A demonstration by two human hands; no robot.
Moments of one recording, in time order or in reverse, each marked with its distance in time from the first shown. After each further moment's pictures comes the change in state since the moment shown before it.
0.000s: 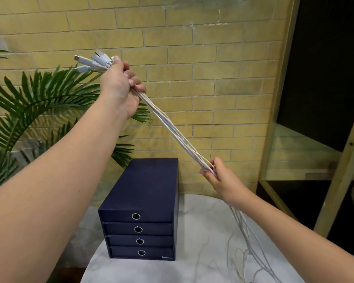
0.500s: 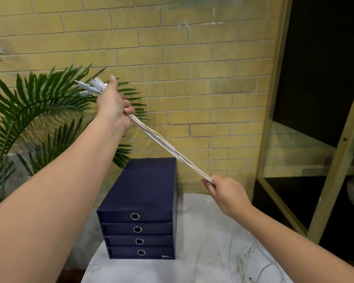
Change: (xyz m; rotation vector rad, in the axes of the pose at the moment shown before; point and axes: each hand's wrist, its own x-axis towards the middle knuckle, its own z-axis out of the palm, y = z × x) left_hand 0.013 -0.018 -0.032 0.134 0.228 -0.059; right_hand -0.017 0.030 0.012 -0.528 0.053 -0.008
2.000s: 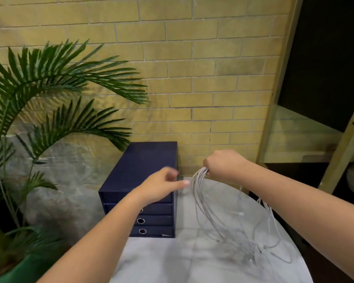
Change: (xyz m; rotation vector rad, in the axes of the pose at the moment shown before) left_hand -0.064 -0.163 -0.120 1.298 -0.674 -0.269; right_hand 0.035 -0.020 -0.027 -0.632 -0.375 -0.317
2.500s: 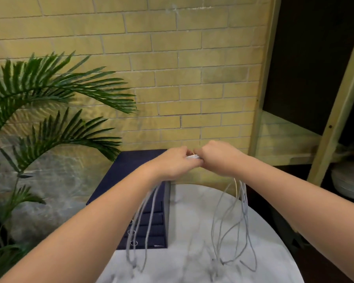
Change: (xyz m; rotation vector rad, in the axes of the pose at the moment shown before) left_hand 0.014 0.113 0.000 0.416 0.081 0.290; right_hand -0.016 0.026 -0.033 0.144 0.155 0.011
